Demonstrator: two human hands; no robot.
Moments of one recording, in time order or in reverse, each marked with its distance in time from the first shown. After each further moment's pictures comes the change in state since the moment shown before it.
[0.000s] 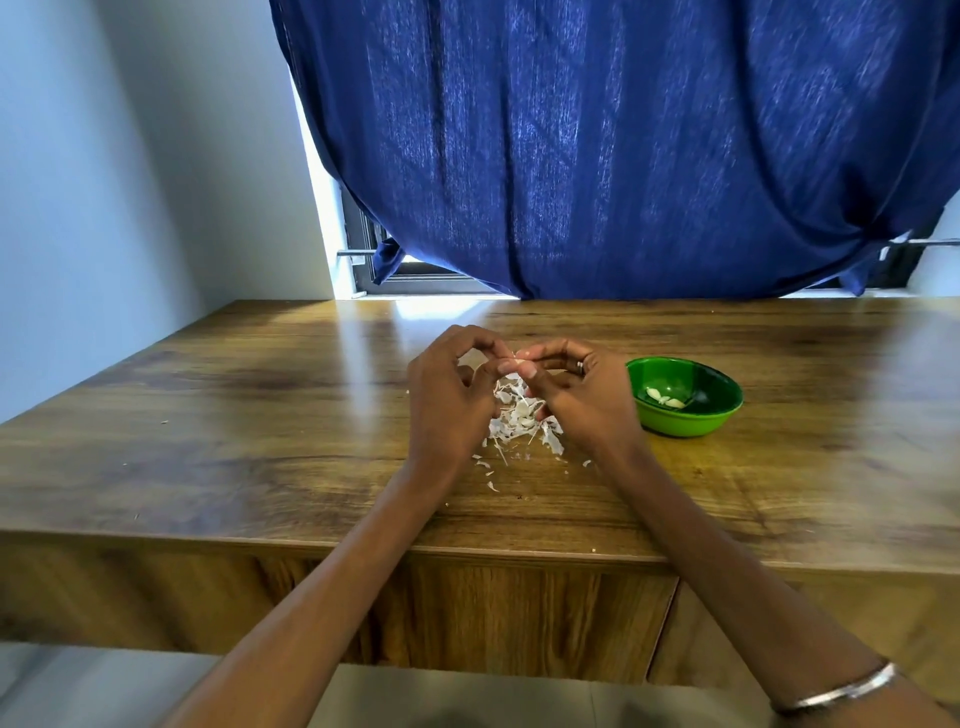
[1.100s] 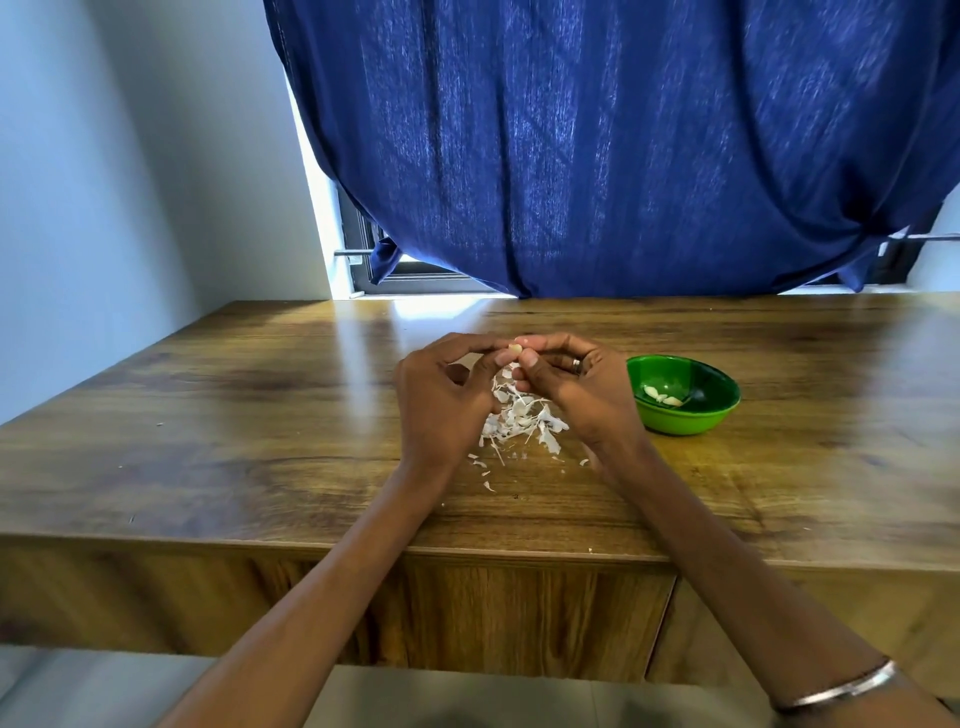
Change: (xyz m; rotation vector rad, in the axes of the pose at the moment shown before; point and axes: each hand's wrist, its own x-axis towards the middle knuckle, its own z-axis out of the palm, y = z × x) left_hand -0.003 0.008 -0.001 -0.053 0.087 0.019; right_hand -0.001 -0.004 -0.002 0.333 -0.044 0.055
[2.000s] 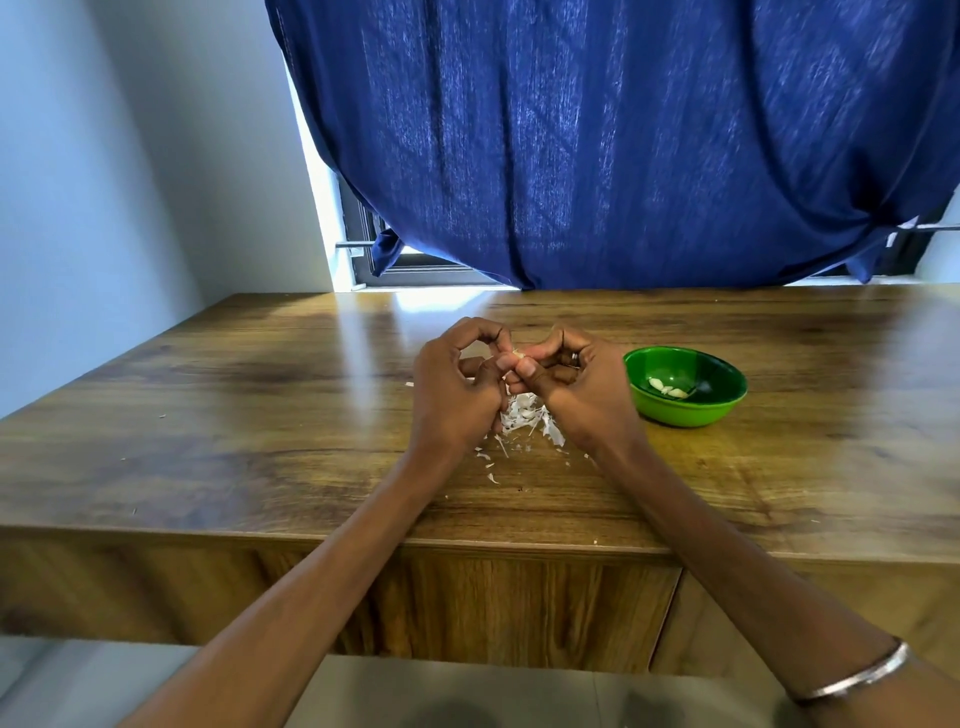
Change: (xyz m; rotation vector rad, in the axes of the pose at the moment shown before) left_hand 0.002 -0.009 0.002 -0.073 -0.174 -0.142; right_hand 0.001 0.012 0.002 -0.221 -0.035 -0.145
